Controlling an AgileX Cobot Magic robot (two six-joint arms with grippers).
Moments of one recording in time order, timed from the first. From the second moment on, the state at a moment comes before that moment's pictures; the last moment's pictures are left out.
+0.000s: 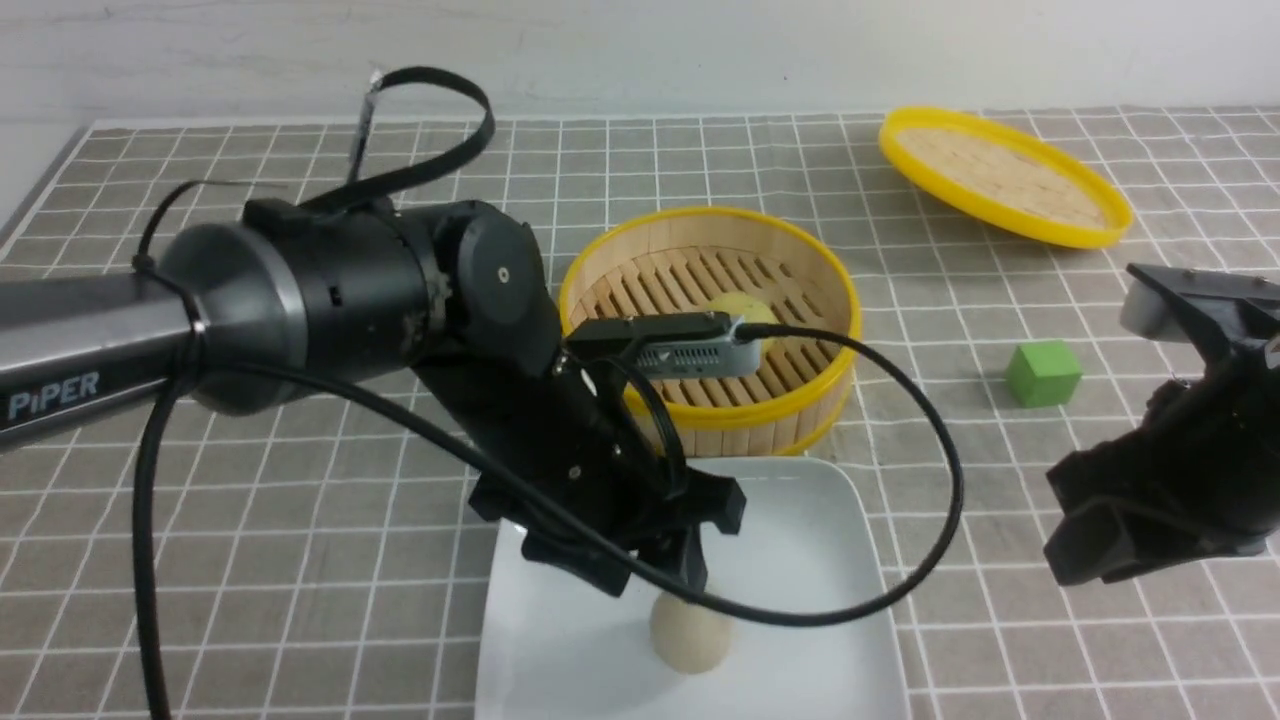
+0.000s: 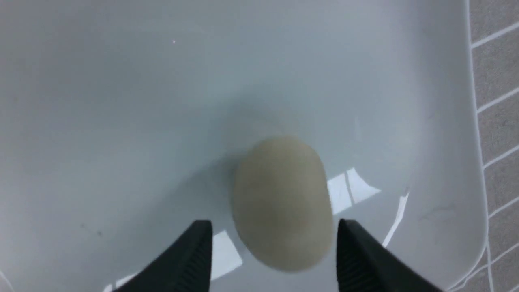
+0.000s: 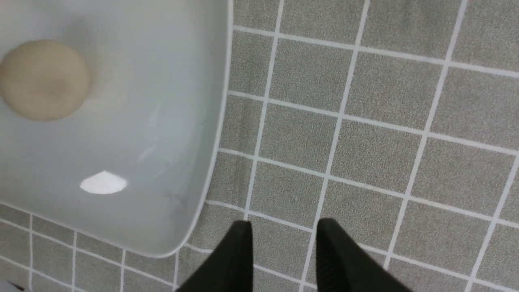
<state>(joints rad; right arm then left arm) 0.25 1.37 -0.97 0.39 1.03 -0.15 -0.61 1.74 -1.18 -0.41 0.82 -0.02</state>
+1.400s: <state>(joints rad) 0.43 2.19 -2.00 0.24 1.02 -0.19 -0.15 1.69 -1.43 -0.33 1.07 0.00</state>
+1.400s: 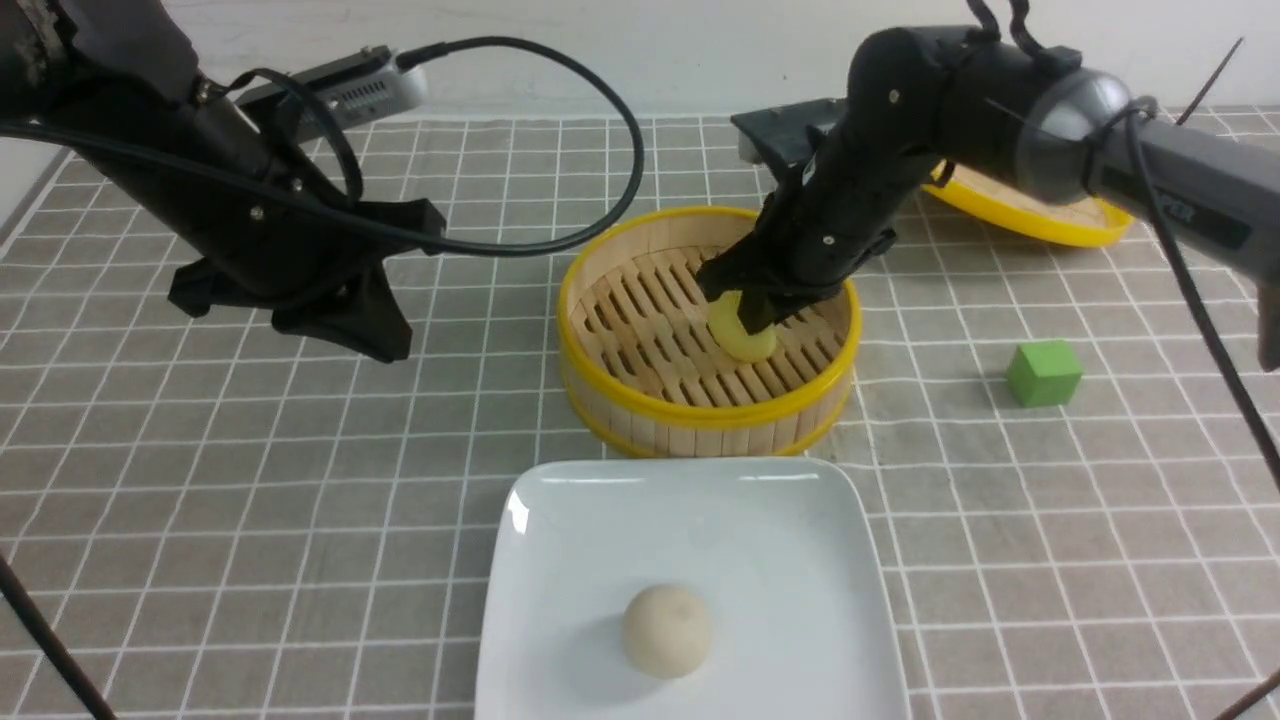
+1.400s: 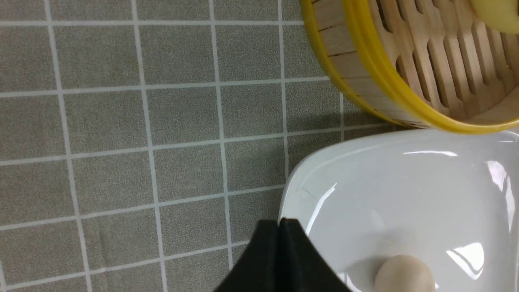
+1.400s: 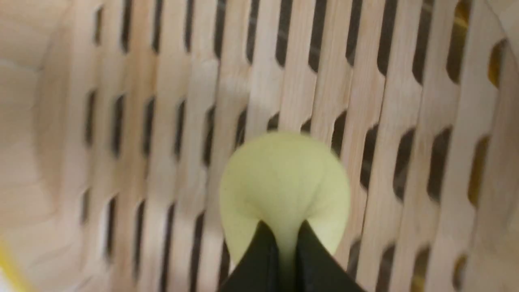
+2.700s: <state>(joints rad) 0.71 1.58 -1.31 0.08 1.18 0.03 -0.15 1.69 -1.43 -0.32 1.07 0.00</state>
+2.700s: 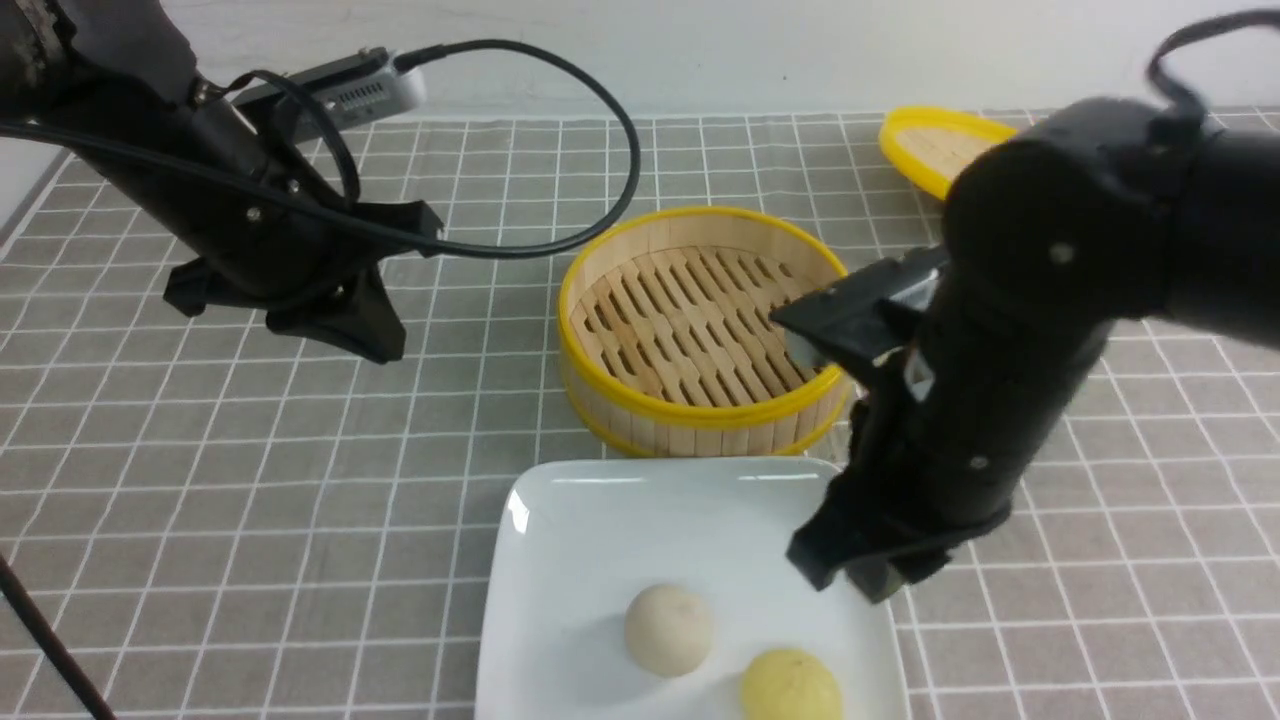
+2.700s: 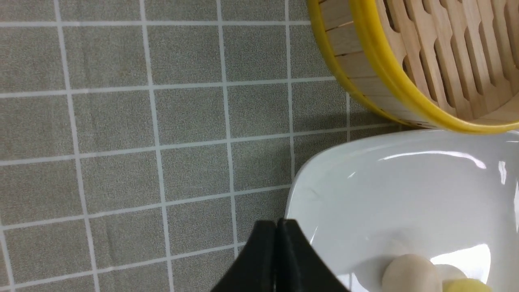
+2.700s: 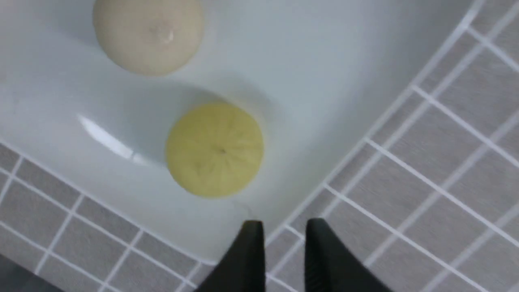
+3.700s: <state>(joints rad) 0.71 0.22 -0.37 -0.10 0.44 0.22 -0.15 1.69 -1.43 -0.32 1.07 0.00</state>
